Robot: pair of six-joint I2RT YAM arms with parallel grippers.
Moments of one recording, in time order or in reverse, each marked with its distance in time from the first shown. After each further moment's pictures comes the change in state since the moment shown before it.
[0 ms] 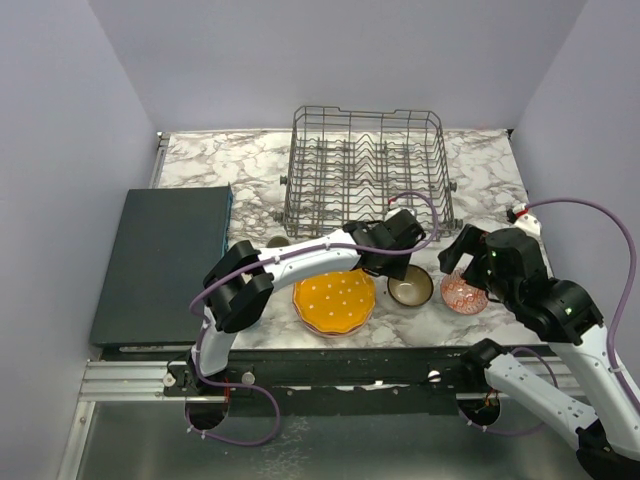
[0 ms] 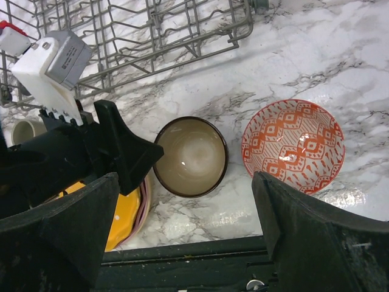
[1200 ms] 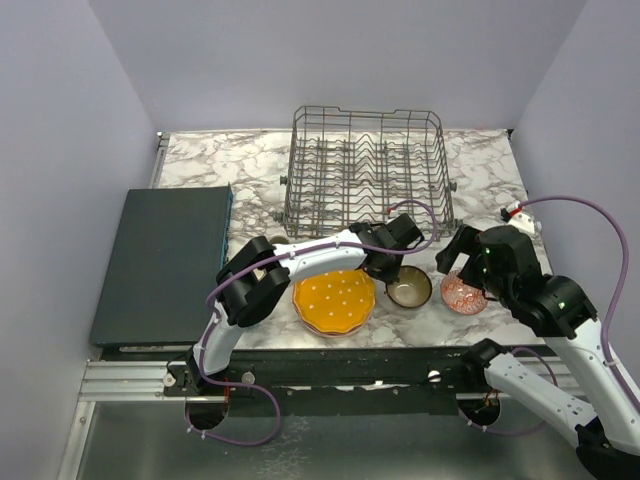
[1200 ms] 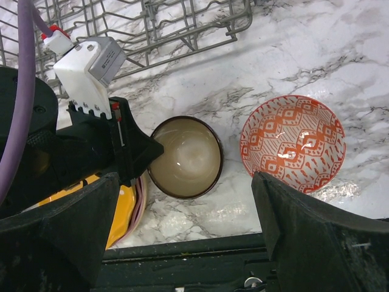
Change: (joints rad) left arm 0.023 0.103 0.012 -0.011 0.094 -0.005; right arm 0.000 0.027 -0.011 0.000 -0.008 0.000
